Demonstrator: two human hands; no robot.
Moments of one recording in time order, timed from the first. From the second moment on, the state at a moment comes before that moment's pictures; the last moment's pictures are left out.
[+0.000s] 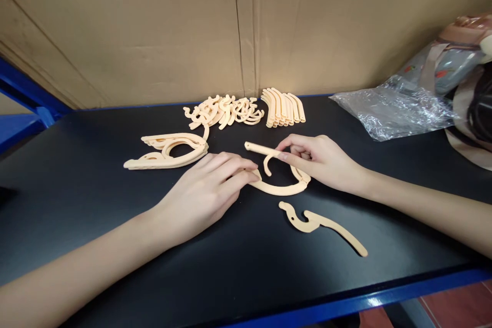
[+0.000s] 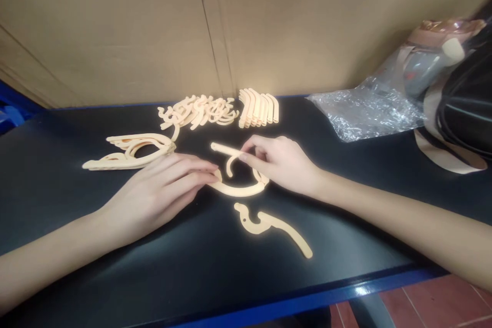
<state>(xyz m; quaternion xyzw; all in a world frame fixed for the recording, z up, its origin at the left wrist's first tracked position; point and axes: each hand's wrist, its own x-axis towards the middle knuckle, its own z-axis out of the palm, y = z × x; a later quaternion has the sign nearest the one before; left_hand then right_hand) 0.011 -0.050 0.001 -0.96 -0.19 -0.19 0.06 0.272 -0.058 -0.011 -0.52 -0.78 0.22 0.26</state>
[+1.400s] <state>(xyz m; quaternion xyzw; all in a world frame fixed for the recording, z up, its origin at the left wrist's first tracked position) 0.010 -0.050 0.000 -0.95 -0.27 -0.16 0.06 0.258 -0.097 0.008 -0.22 -0.96 -0.04 0.18</state>
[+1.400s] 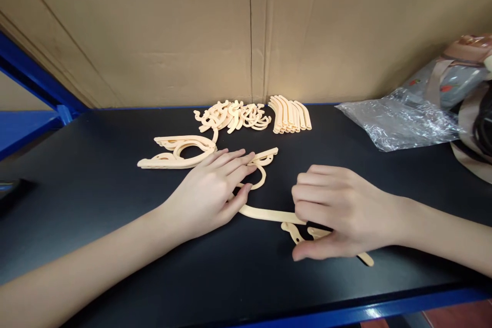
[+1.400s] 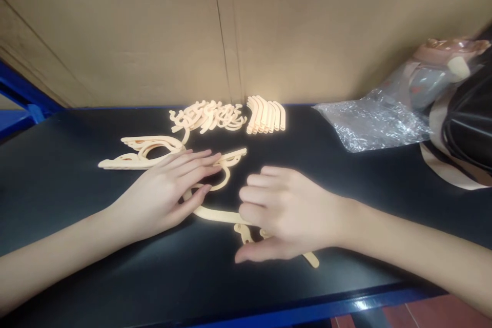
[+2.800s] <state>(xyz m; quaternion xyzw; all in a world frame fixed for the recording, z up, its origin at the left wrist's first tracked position) 0.011 -0.053 0.004 -0.96 -0.23 -0.14 0.09 0.278 -0.058 -0.010 -0.44 -0.86 0.14 0.24</state>
